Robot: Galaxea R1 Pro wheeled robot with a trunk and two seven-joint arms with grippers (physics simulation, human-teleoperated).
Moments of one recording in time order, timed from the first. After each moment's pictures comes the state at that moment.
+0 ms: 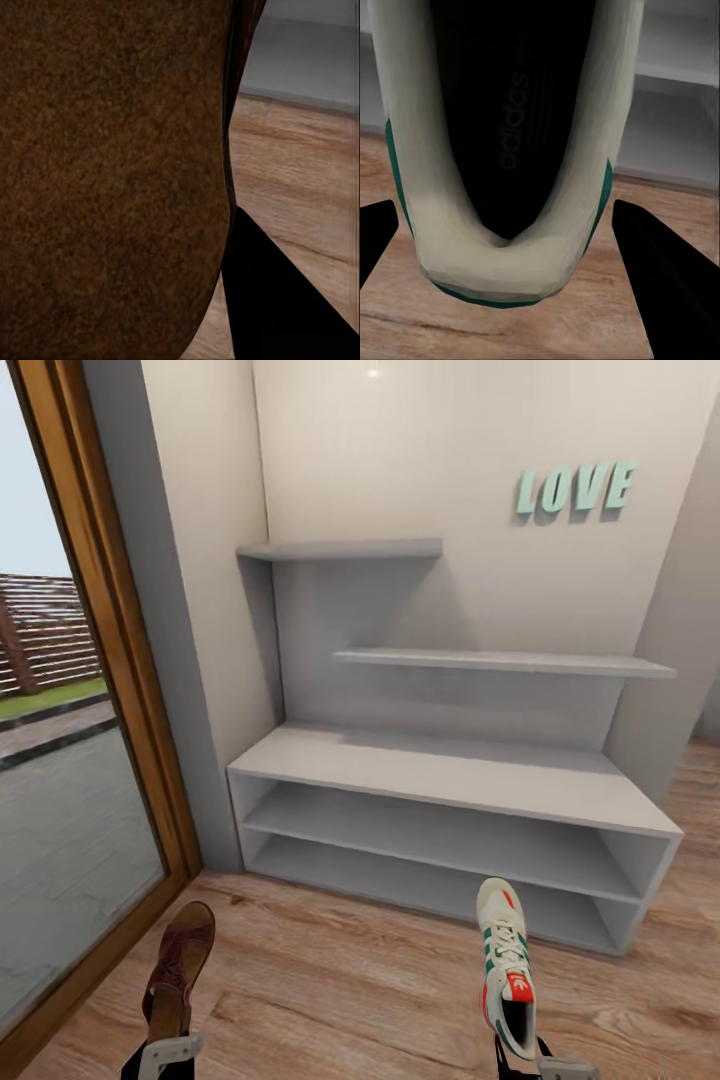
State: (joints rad) left arm -0.19 0.10 0.11 -0.45 0.05 -0.51 -0.05; right arm -0.28 -0.06 -0.04 -0.14 0.05 -0.86 -0.10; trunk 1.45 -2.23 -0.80
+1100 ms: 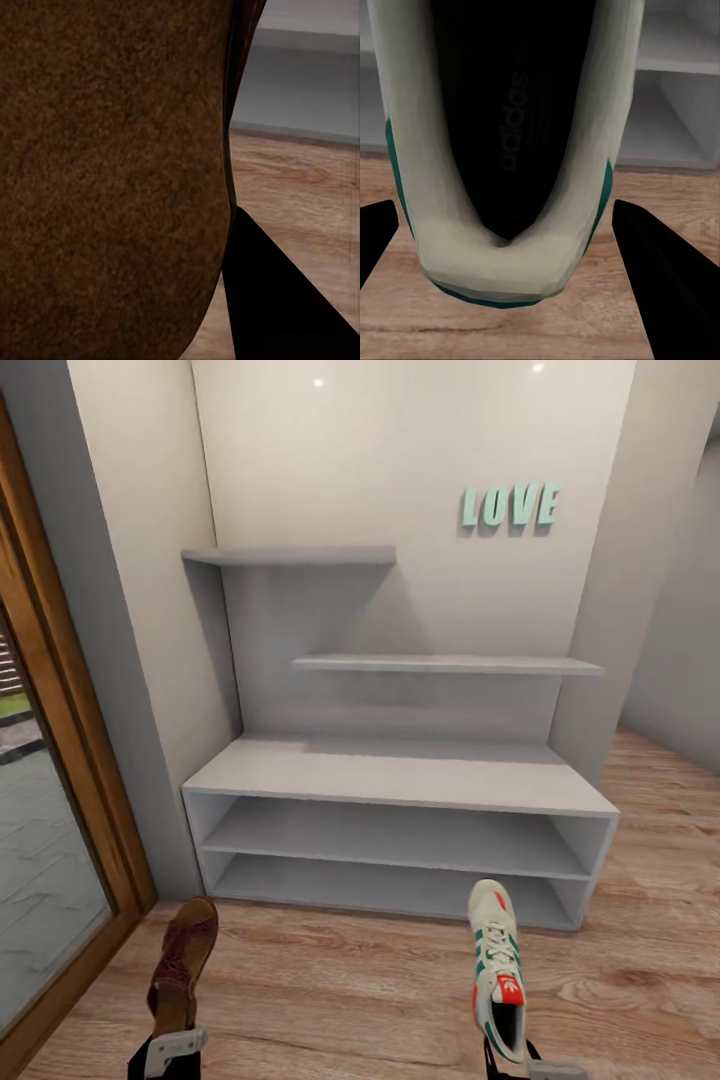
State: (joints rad) left arm -0.19 0.08 0.11 -0.46 0.06 -0.52 -0.05; right arm -0.27 -0.02 -0.05 -0.14 0.06 -0.86 -0.10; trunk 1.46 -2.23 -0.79
